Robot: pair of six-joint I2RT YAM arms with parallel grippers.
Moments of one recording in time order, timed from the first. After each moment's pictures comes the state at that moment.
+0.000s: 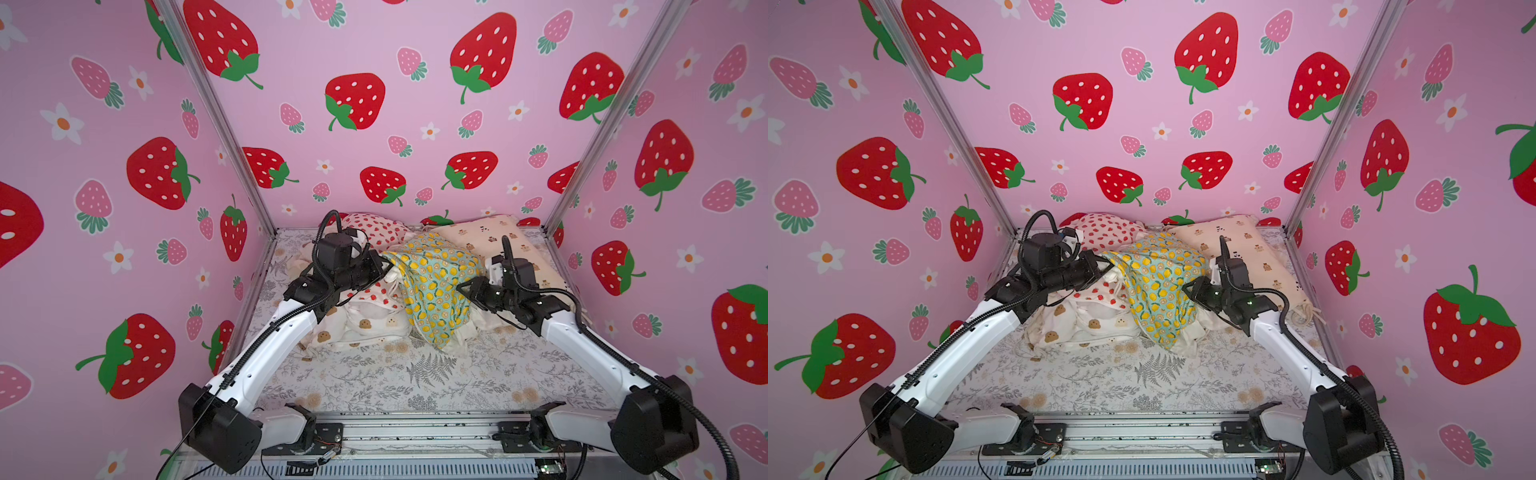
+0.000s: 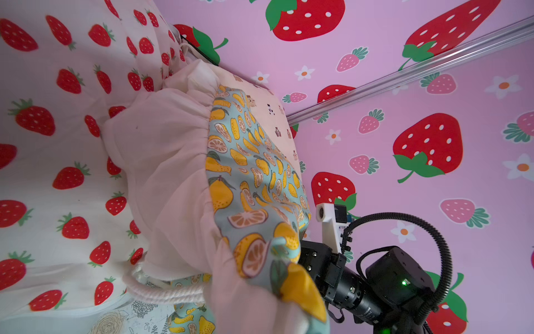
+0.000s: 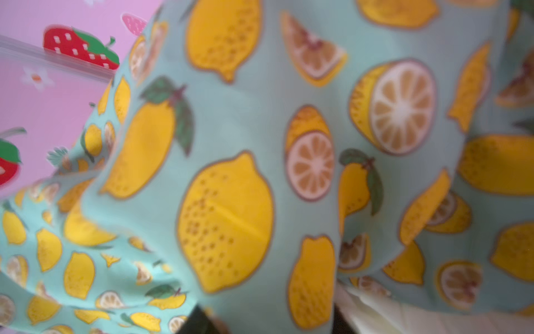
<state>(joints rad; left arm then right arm) -0.43 1.29 1.23 -0.38 0.37 -0.91 0.44 1.24 0.91 -0.28 -0.37 0.82</state>
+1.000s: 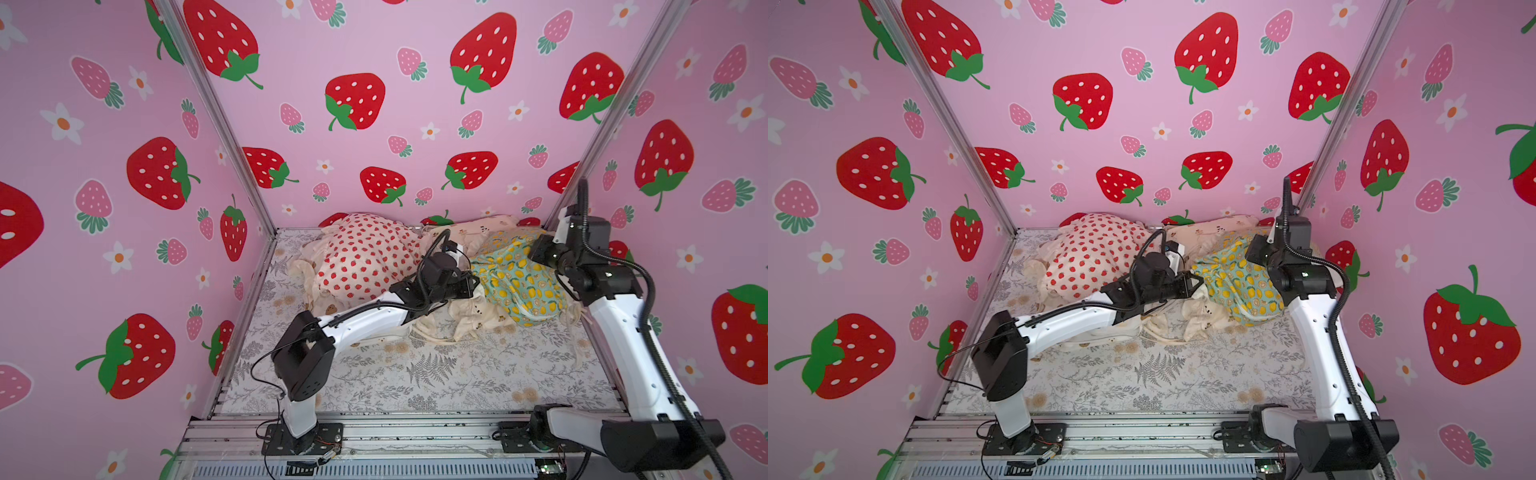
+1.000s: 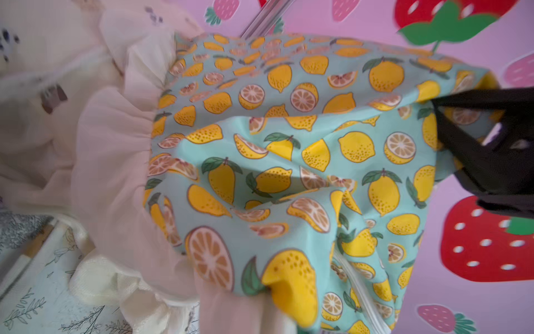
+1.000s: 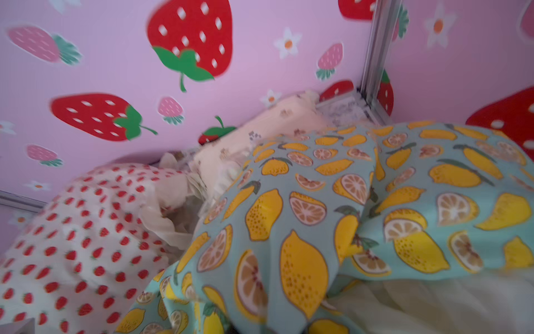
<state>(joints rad) -0.90 1.90 1.47 0.00 0.15 -0.79 0.15 1.26 1.34 -0.71 0.03 0.35</state>
